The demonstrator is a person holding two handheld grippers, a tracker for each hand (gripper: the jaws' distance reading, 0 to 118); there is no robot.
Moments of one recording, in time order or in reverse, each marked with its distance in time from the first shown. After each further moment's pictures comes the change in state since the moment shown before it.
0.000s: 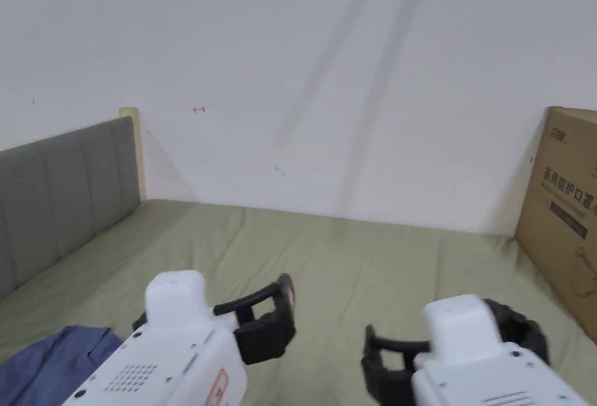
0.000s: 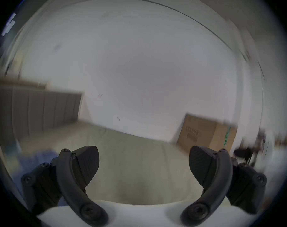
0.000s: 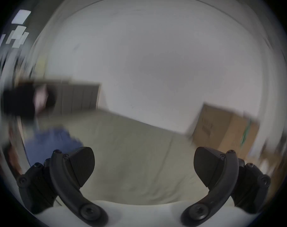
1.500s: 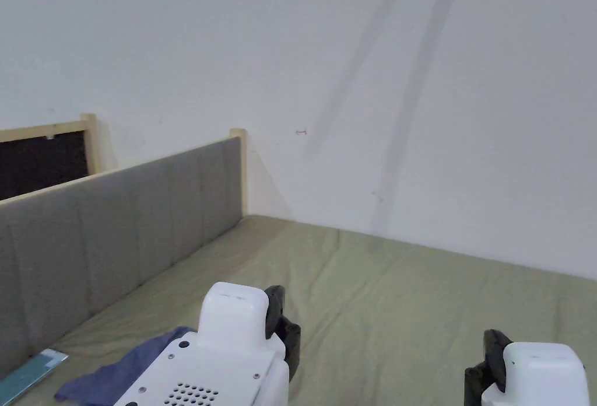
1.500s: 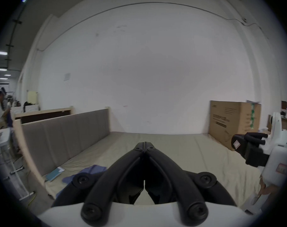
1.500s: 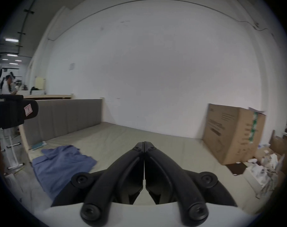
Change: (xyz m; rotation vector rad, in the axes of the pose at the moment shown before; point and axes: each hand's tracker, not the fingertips) left arm -0.048 0.029 0.069 -0.006 0.315 -0.109; right arm -0.083 0.003 -0.015 0.100 0.080 0.052
